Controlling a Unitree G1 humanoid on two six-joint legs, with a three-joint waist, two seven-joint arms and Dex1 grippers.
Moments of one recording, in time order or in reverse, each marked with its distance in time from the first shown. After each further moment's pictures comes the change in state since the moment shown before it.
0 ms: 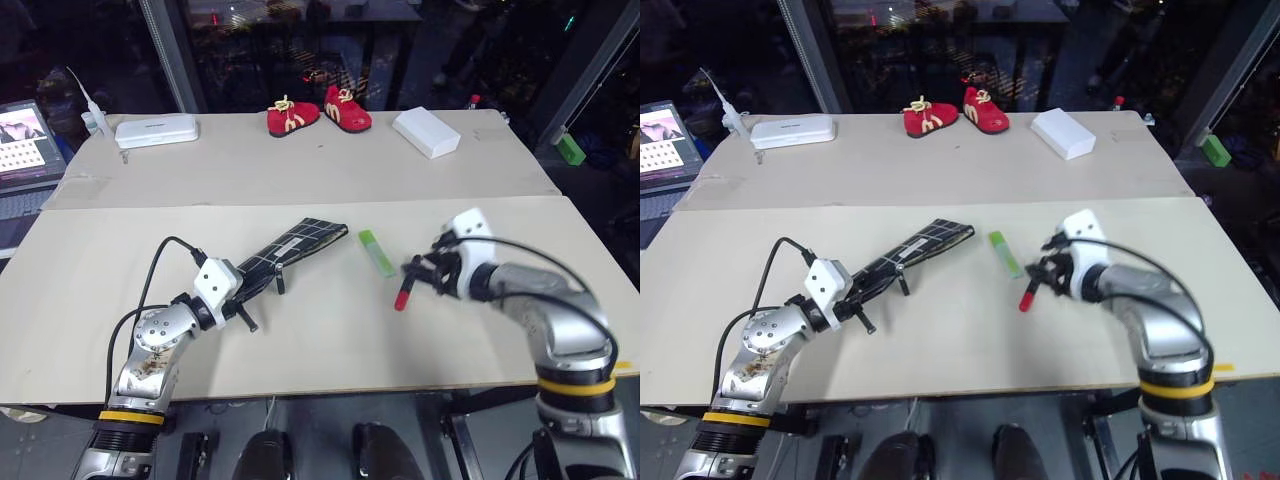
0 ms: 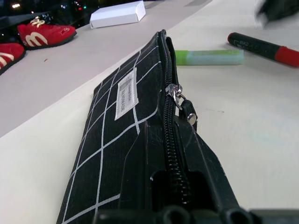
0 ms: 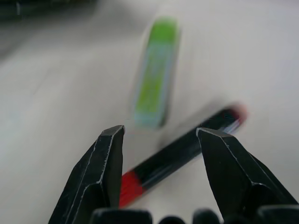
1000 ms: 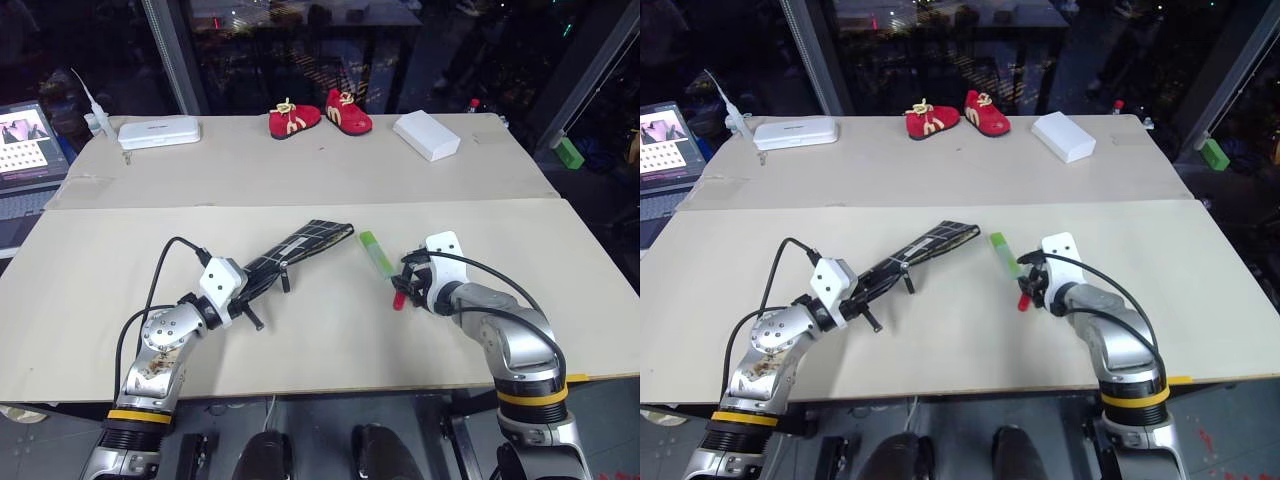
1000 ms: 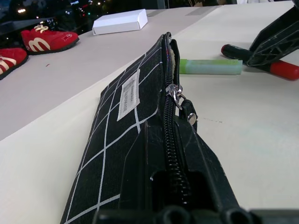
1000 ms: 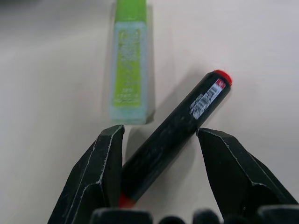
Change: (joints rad) left arm 0.005 -0.019 -0.006 0.001 0.002 0.000 0.015; right arm 0.011 0.099 0.033 0.085 -0.046 -0.055 -0.219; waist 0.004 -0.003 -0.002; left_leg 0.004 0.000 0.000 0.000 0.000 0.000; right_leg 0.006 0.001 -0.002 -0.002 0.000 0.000
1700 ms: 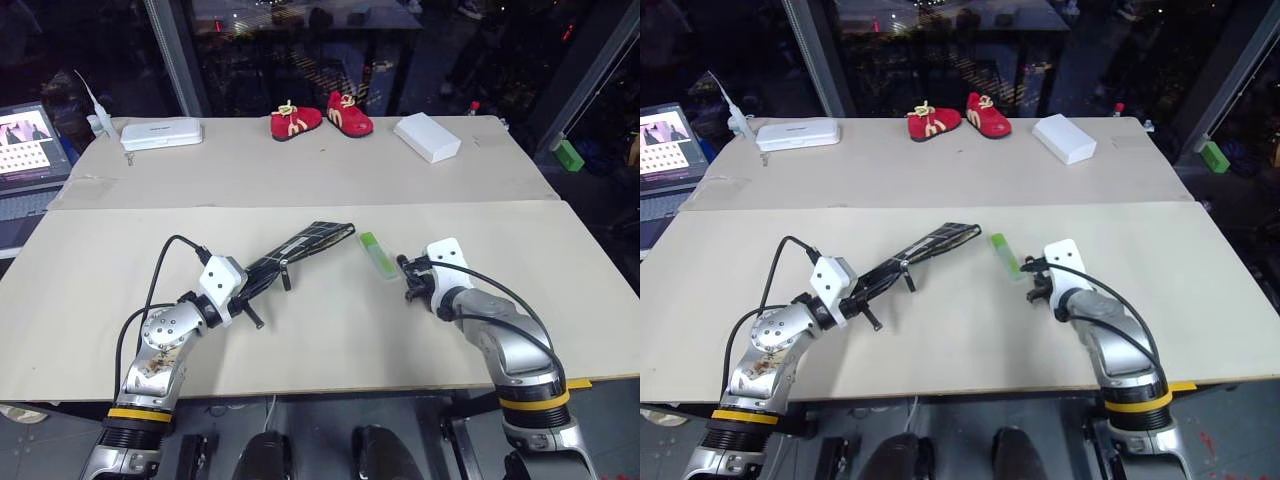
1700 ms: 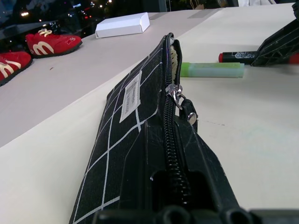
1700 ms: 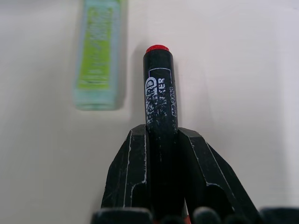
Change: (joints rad) left arm -0.007 0.002 0.001 0.001 0.000 0.000 -0.001; right arm 0.039 -0.049 0.031 0.042 -0.041 -0.090 -0.032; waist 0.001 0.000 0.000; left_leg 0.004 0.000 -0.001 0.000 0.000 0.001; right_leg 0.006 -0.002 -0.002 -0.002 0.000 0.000
